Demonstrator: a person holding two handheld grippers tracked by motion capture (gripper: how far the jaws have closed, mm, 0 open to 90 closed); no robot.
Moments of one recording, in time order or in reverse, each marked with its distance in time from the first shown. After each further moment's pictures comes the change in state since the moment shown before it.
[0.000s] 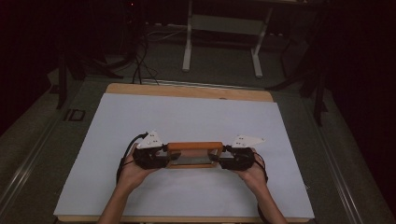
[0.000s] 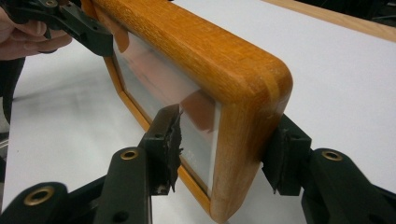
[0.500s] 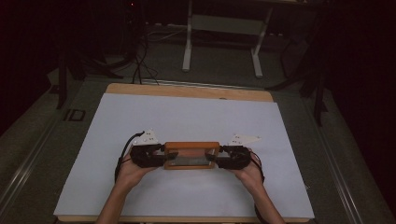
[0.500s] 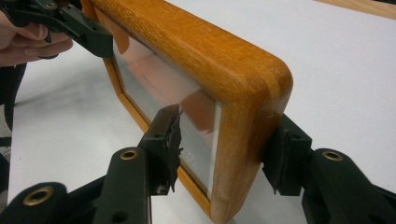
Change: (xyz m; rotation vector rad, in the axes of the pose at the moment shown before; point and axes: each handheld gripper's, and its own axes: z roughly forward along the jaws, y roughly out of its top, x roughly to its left) left arm 0.012 -0.009 0.000 -0.003 -0.037 -0.064; right arm 0.000 0.001 0.011 0.029 0.011 0.054
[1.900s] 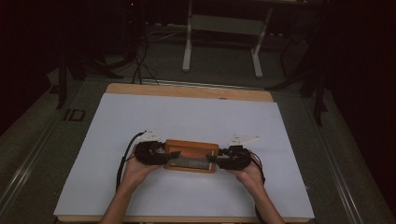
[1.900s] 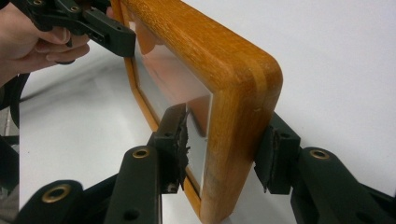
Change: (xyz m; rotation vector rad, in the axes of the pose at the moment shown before) left arm 0.014 -0.010 0.021 -0.004 0.016 -0.097; right arm -0.004 -0.006 0.002 0.054 0.016 0.067
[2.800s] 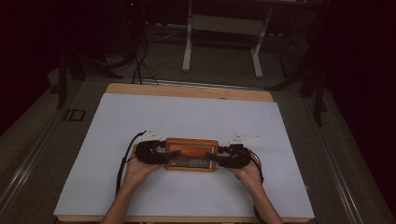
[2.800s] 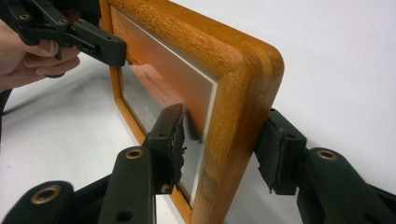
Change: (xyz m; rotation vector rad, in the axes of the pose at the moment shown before) left arm 0.004 -0.003 0.003 -0.008 0.057 -0.025; right arm -0.007 -0.003 0.004 -0.036 -0.031 0.024
